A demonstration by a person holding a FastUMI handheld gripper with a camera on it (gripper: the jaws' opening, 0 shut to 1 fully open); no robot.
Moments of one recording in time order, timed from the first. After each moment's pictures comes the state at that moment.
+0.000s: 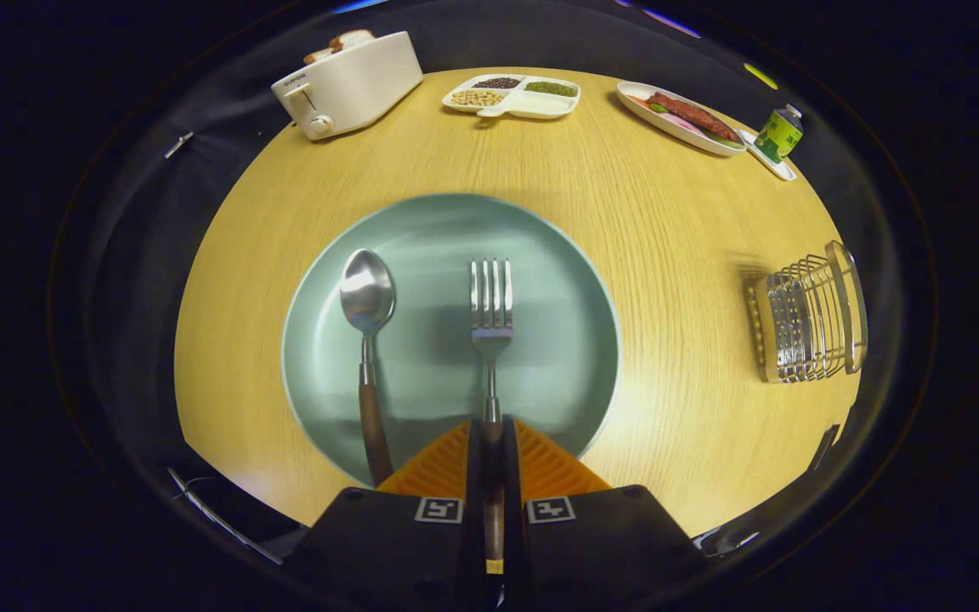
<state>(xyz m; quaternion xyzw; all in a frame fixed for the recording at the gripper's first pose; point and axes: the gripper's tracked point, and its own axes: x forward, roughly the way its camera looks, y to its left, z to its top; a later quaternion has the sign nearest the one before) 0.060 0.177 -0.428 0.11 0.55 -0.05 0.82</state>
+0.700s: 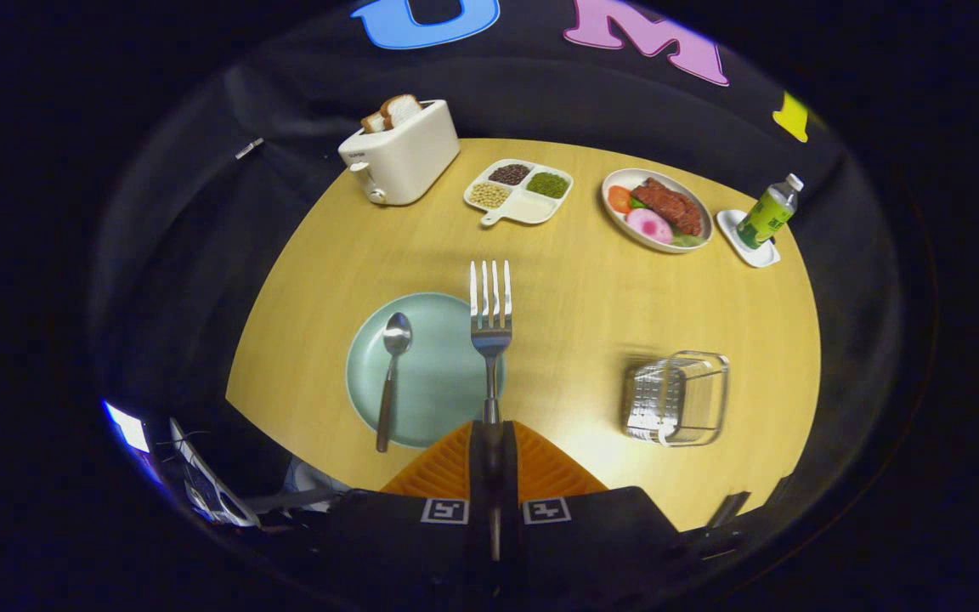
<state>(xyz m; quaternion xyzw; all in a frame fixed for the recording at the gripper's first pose) 0.026 0.045 -0.248 0.06 0.50 0.01 0.86</state>
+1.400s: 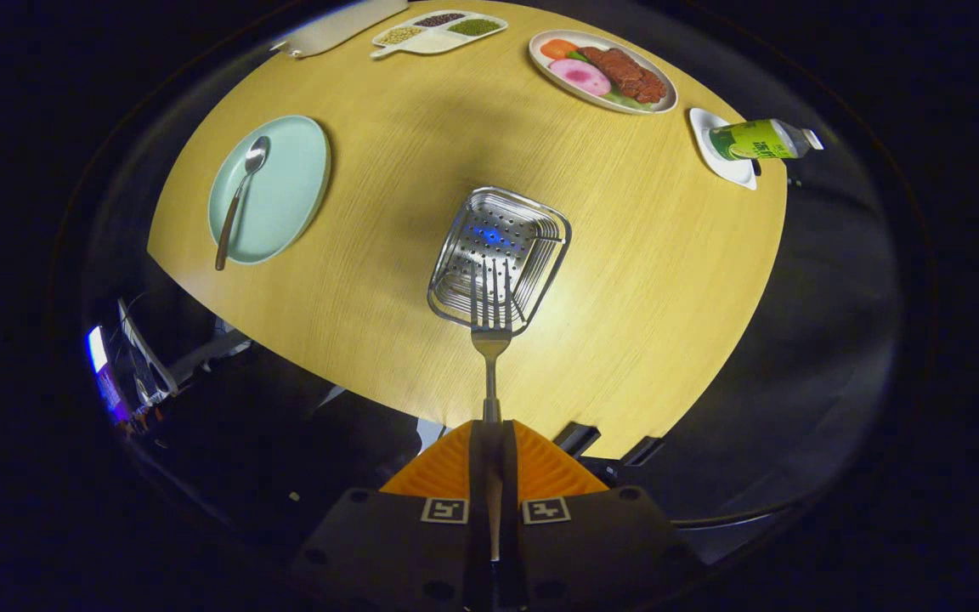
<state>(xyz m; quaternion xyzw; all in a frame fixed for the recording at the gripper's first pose) -0.053 -0.098 -0.304 -0.08 0.77 0.03 0.64</state>
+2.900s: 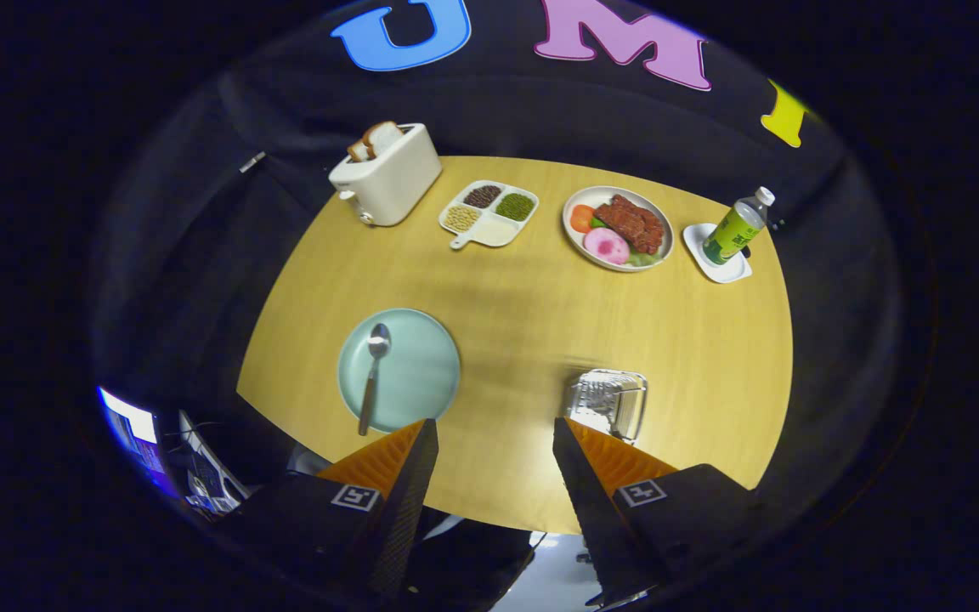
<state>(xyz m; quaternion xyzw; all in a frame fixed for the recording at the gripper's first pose) 0.039 0.056 -0.212 0.09 0.48 0.05 0.87</state>
